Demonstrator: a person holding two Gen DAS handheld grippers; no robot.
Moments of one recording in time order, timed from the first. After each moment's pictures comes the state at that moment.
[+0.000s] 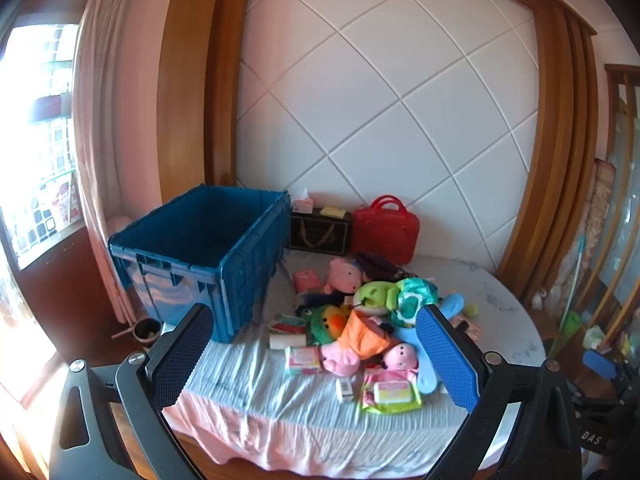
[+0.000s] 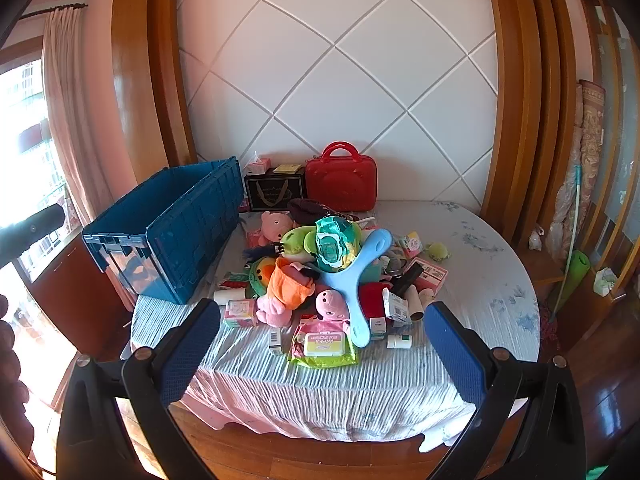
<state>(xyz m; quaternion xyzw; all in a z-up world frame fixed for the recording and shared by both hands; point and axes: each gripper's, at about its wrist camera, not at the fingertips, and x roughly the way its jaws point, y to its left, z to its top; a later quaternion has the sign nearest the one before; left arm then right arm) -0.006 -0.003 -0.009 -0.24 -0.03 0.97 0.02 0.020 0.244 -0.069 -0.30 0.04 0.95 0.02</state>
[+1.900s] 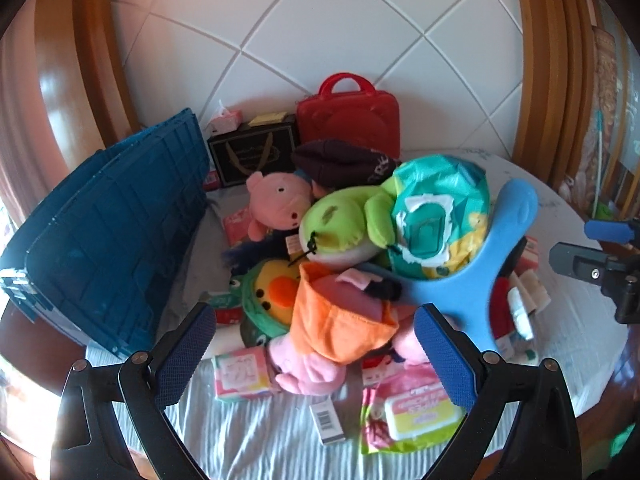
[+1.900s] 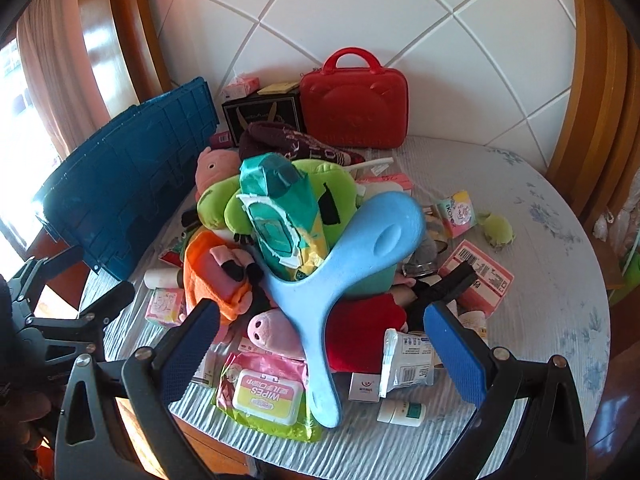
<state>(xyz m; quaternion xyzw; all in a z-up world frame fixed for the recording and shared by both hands) -0.272 0.146 -0.259 -0.36 0.10 0.93 0.08 -0.248 0.351 -0.260 -0.41 0.03 0.91 -0.06</state>
